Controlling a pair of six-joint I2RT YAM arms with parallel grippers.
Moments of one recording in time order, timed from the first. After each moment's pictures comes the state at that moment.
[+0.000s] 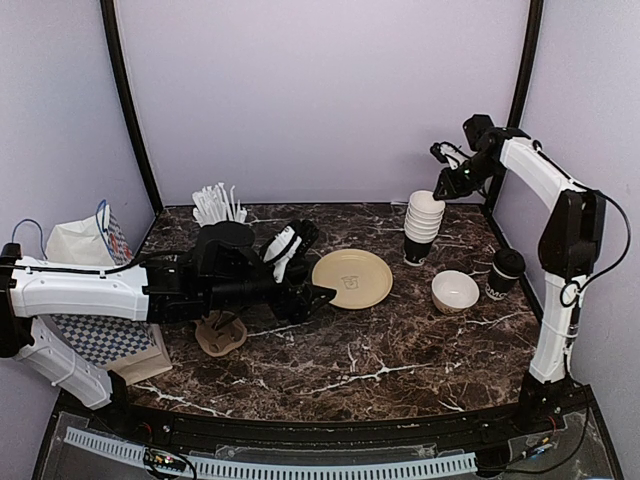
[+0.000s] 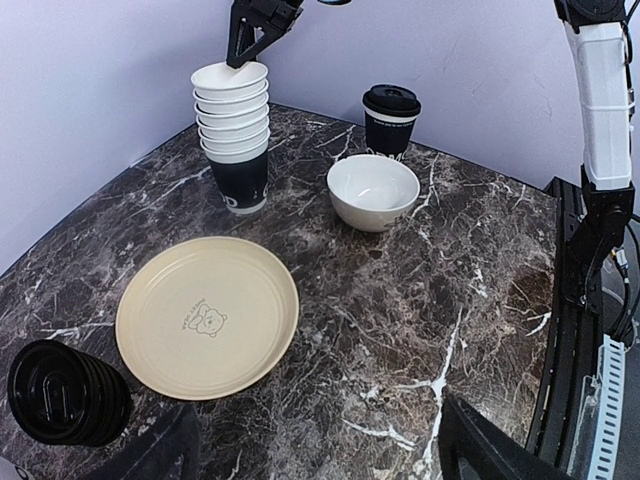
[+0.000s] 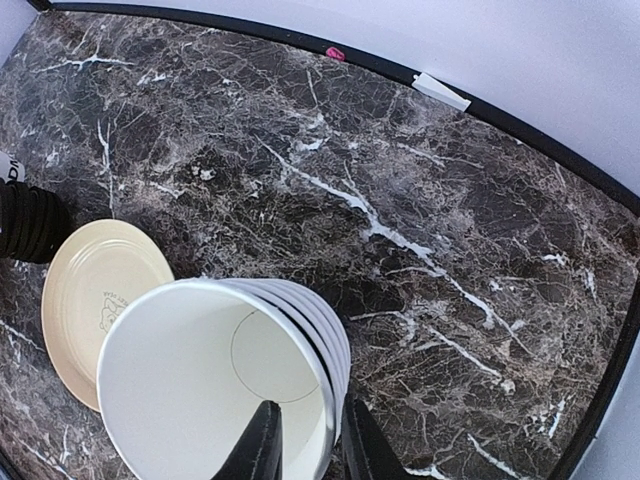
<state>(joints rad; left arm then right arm) -1.06 1.37 0.93 0.06 -0.05 -0.04 0.14 2.05 2.09 -1.05 -0.33 -0.25</state>
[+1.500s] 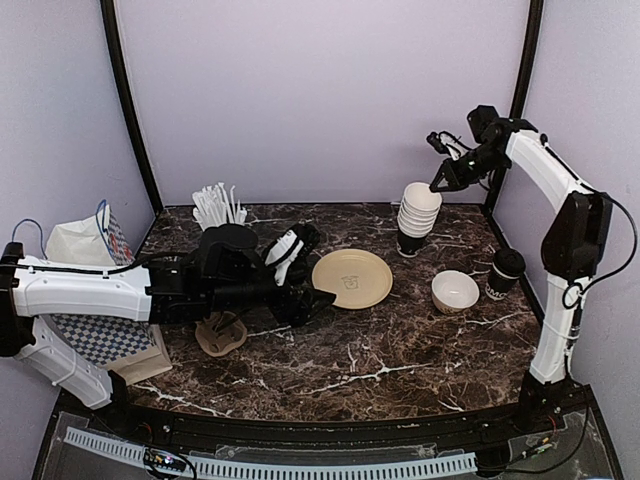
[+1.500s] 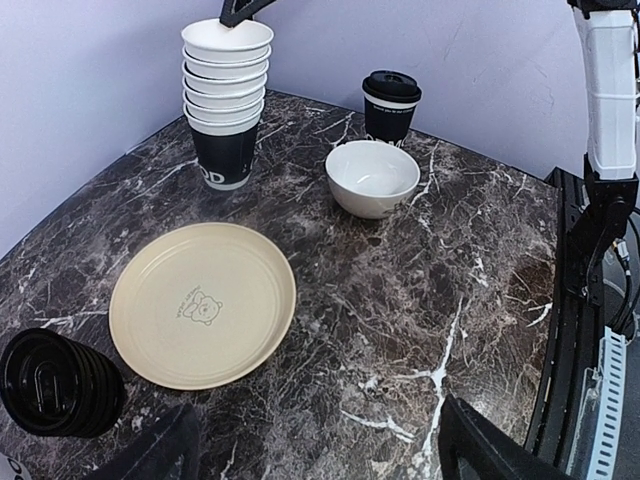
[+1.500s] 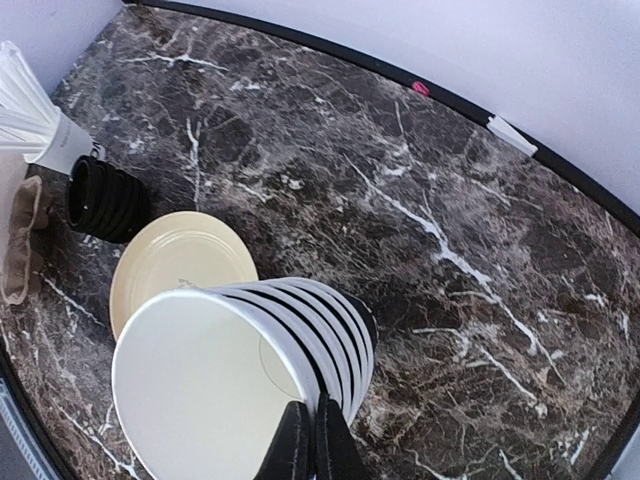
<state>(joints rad) -1.06 1.38 0.92 0.05 -0.04 -0.05 0.14 2.02 2.13 -1.13 -0.49 -0.30</state>
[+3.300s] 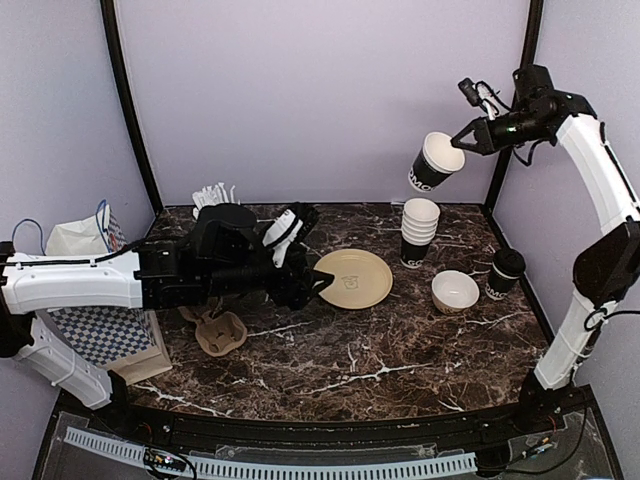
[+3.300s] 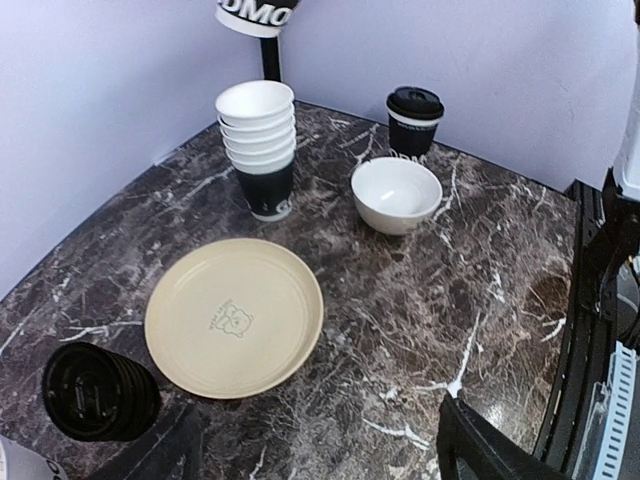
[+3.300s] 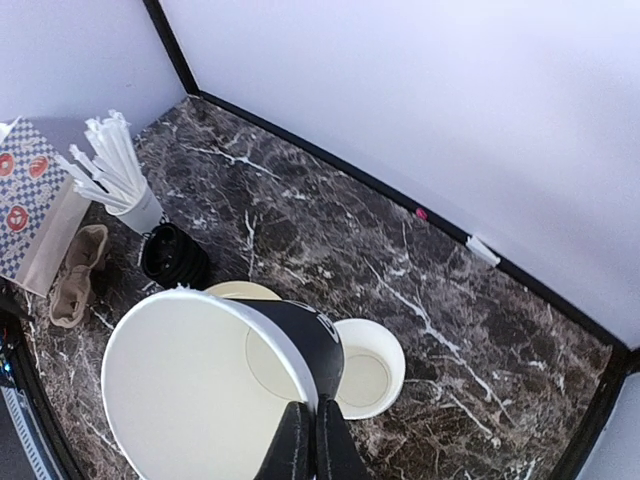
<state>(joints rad) -1.06 1.38 1.03 -0.07 -0.10 -0.03 0.10 1.78 2.19 -1.15 -0.63 -0.33</state>
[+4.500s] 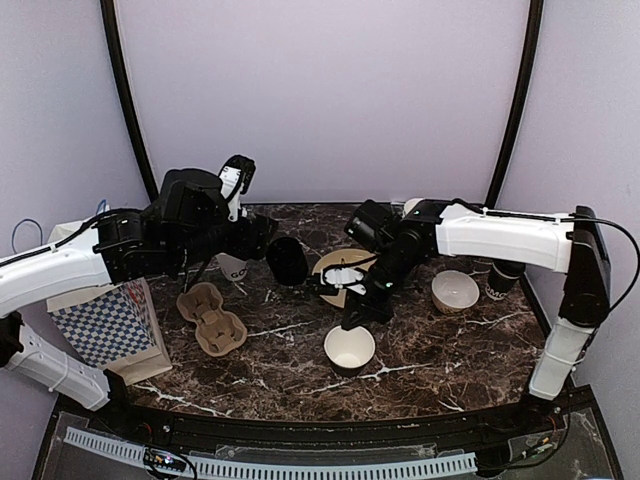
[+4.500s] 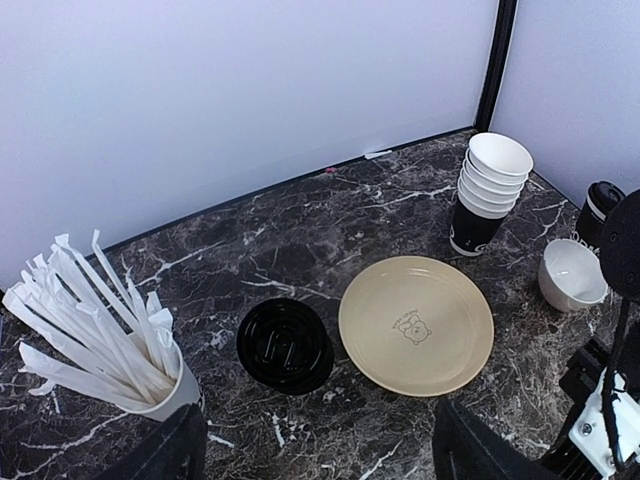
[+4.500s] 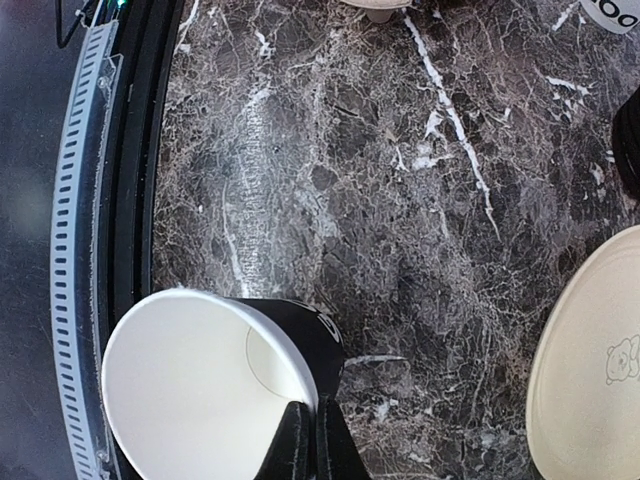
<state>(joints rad) -0.97 1.26 1.17 -0.36 -0.50 -0.22 0.93 1.77 1.46 -0.94 -0.44 -0.57</state>
